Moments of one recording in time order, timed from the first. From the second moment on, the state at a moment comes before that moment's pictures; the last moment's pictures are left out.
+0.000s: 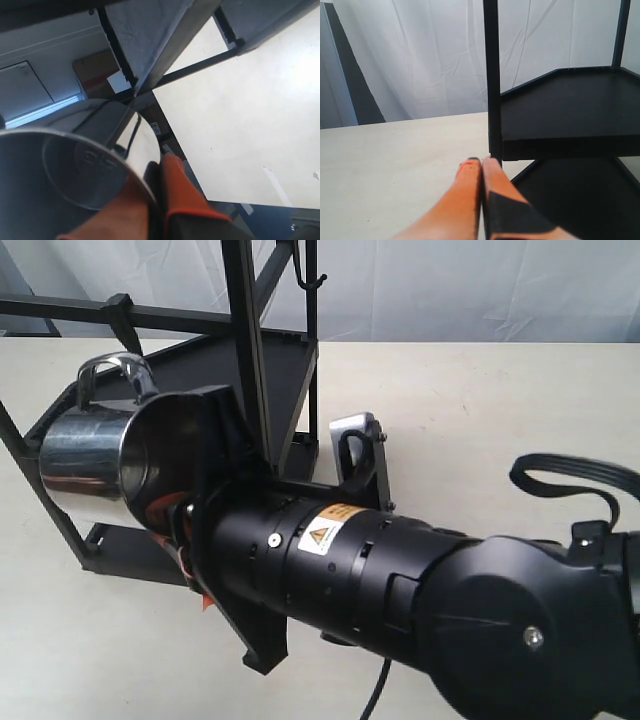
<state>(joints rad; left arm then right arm) -0.17 0.00 0.00 0.04 0.13 -0.01 1.25 1.46 -0.79 0.92 -0.29 1.05</state>
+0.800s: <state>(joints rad) -0.17 0.00 0.00 0.04 0.13 -0.01 1.26 1.57 -0.79 0.91 -0.45 1.18</state>
